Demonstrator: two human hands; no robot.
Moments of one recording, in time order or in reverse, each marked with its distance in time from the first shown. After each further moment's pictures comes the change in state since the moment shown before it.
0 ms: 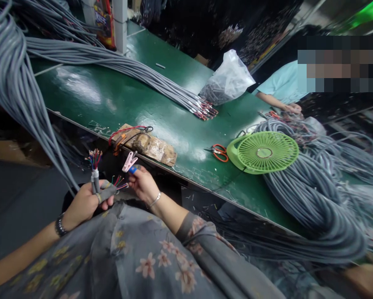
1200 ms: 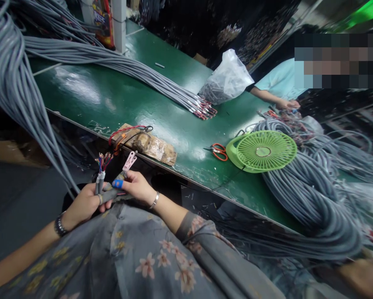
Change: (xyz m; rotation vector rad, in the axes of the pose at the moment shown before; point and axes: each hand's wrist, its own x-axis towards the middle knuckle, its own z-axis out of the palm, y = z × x) left_hand 0.001 0.004 -0.002 0.021 -0.086 -0.065; right_hand -0.004 0.004 0.004 -0.353 -0.338 -0.089
